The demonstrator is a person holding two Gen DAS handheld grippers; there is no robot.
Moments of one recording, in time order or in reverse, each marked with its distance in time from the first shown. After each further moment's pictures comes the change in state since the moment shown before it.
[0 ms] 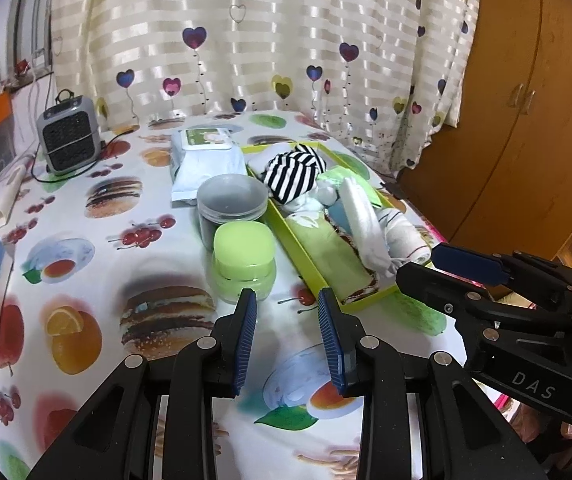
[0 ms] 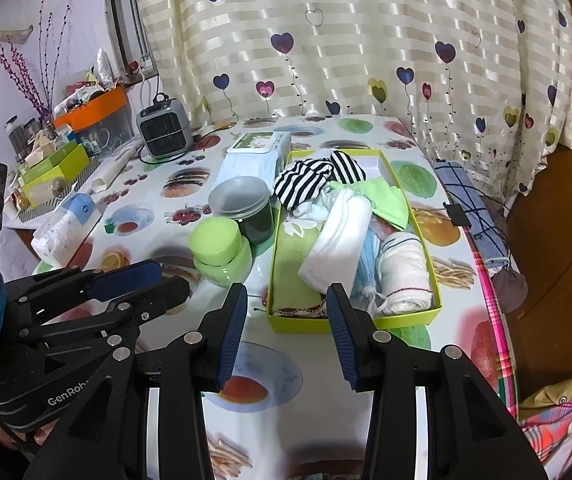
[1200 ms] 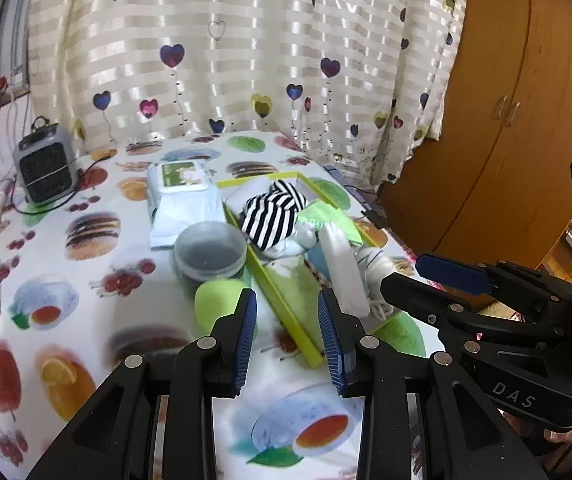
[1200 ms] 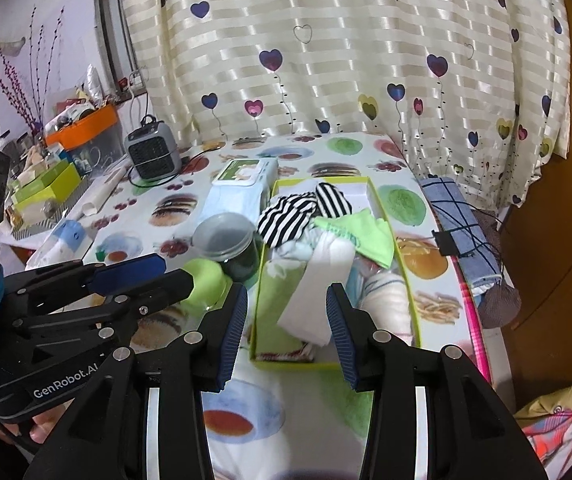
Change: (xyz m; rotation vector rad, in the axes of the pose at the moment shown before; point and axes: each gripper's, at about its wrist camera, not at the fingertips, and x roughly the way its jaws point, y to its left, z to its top) left arm -0.002 -0.005 0.036 0.021 -0.037 -0.070; right arm -0.006 -0.005 0.026 0.007 -0.042 -0.025
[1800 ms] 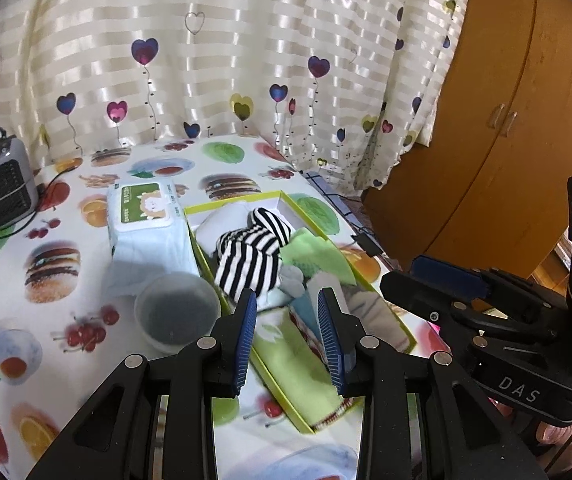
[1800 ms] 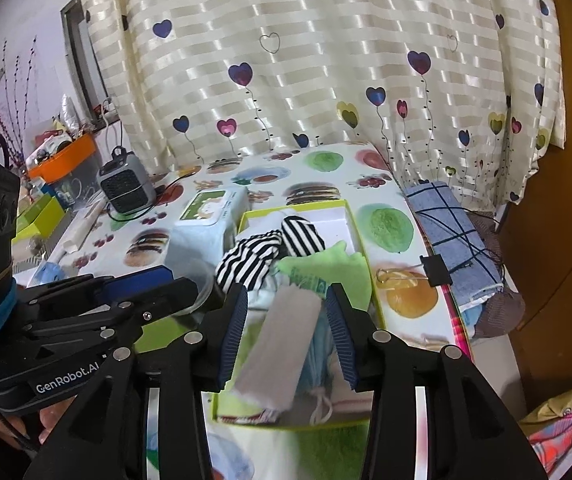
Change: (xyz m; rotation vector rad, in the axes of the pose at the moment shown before) left arm 0.051 -0.001 0.052 -0.003 0.016 -0.088; right arm 0.026 -0.040 0.039 0.075 -0.031 -0.006
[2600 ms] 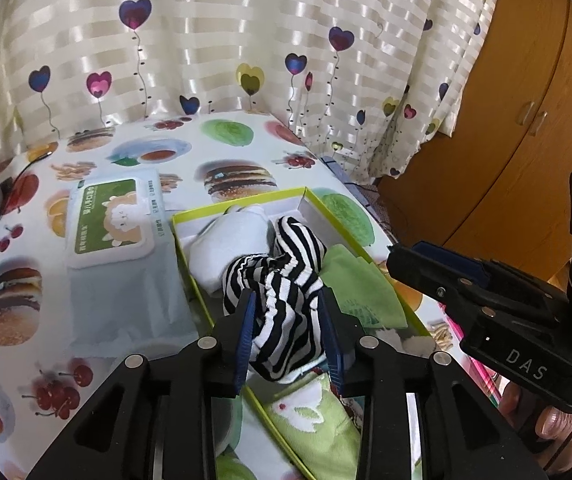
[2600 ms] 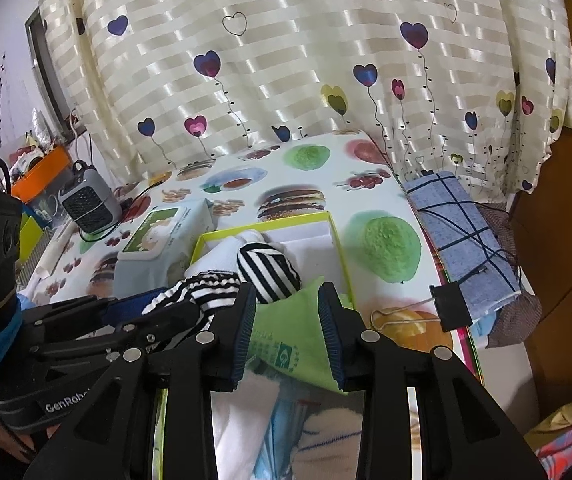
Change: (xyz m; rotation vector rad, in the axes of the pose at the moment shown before) left arm 0.094 0.030 0.038 -0.030 0.082 -0.004; right arm 0.082 -0.044 0.035 0.066 0.033 0.009
